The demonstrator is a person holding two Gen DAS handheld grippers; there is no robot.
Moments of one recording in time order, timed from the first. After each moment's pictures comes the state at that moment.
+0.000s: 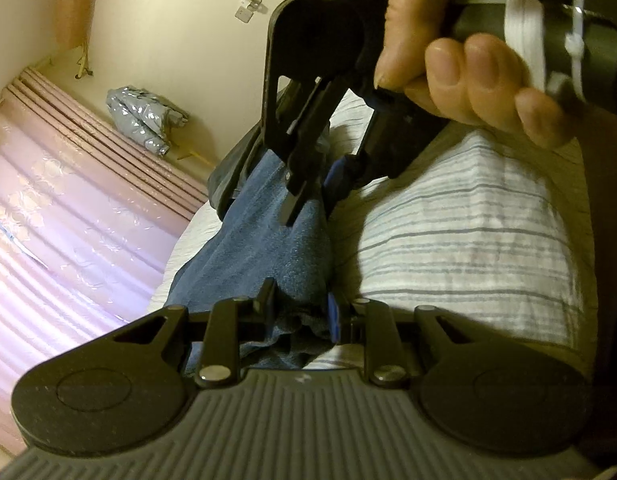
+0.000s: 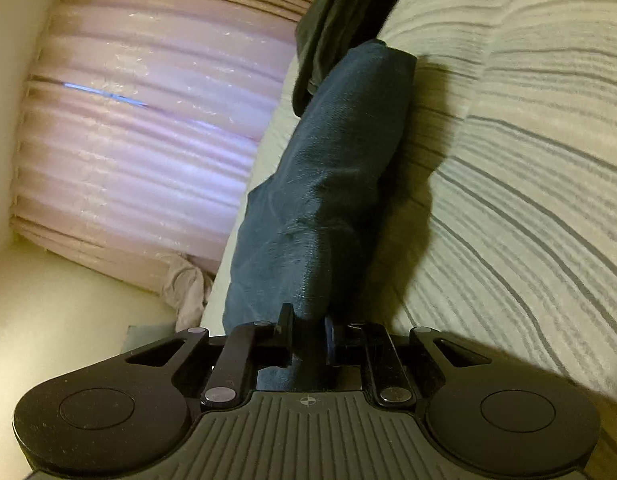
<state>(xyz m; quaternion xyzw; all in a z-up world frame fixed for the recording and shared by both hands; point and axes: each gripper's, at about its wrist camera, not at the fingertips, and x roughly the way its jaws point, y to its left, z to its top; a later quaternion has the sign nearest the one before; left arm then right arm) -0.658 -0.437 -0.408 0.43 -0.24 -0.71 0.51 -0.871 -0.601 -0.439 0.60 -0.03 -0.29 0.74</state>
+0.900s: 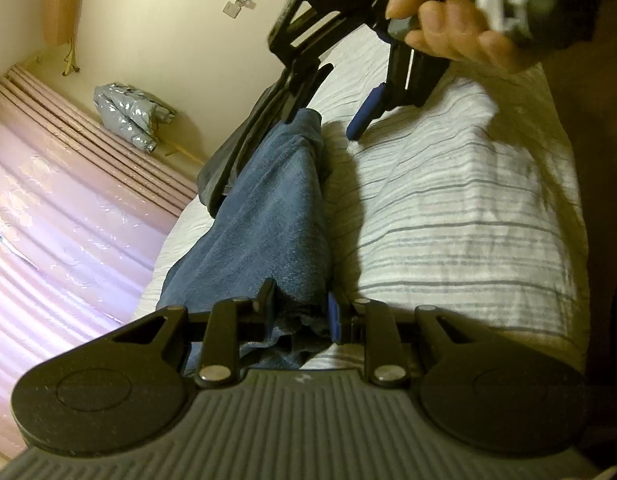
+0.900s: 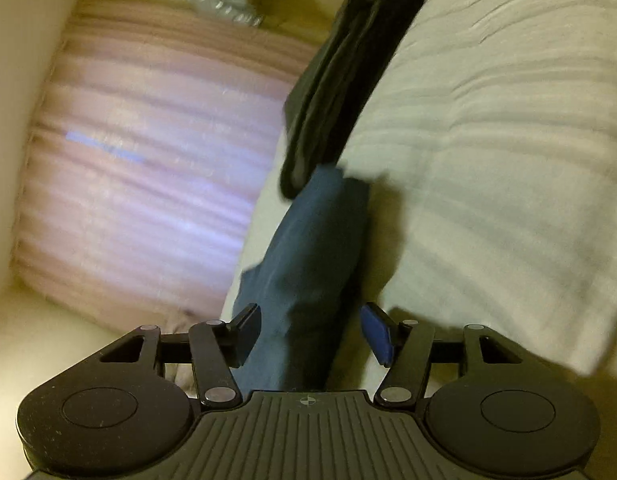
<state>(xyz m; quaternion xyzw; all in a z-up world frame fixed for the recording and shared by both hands) -0.656 -0.454 -0.397 0.44 -0.23 -0.71 0.50 -0.933 -0.605 -0.428 0.58 -0.10 -0.34 0.73</state>
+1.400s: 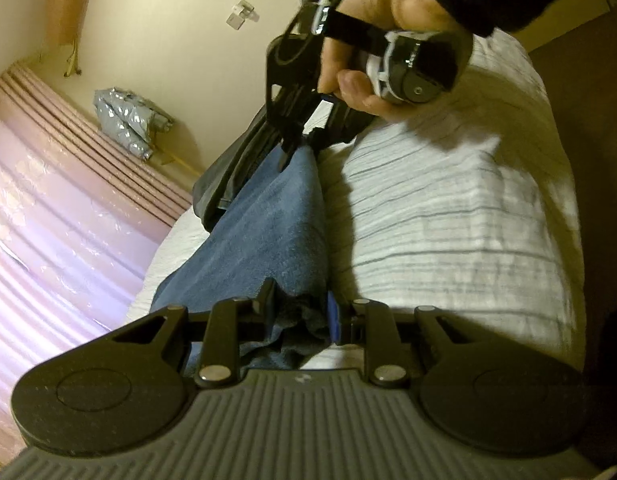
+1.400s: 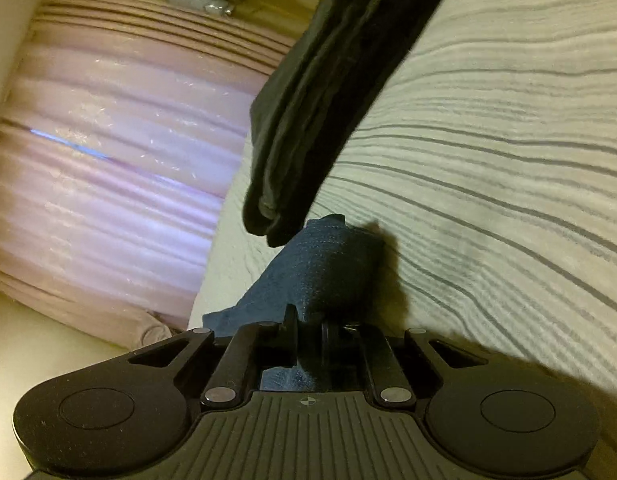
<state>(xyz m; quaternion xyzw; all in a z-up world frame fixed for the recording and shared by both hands) -0.661 -0.459 -0.403 0.41 -0.22 -0.73 0.50 -0.918 -0.680 -0.430 0.60 -0.06 -0.36 0.71</state>
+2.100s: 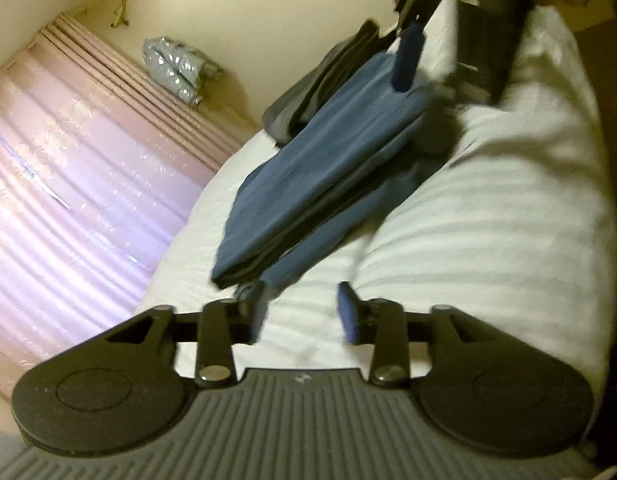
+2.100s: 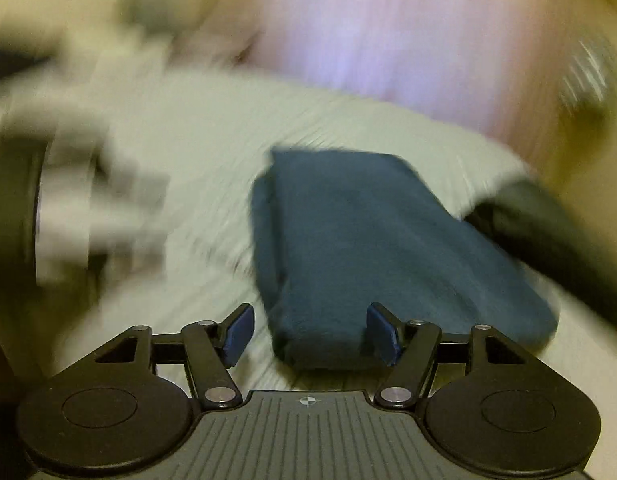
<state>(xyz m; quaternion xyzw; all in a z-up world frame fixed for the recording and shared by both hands) -0.529 -0.424 -0.379 0.44 -0.19 -0.67 0.57 -0.745 -0.454 -0.345 -0.05 0.35 -0.29 0.89</state>
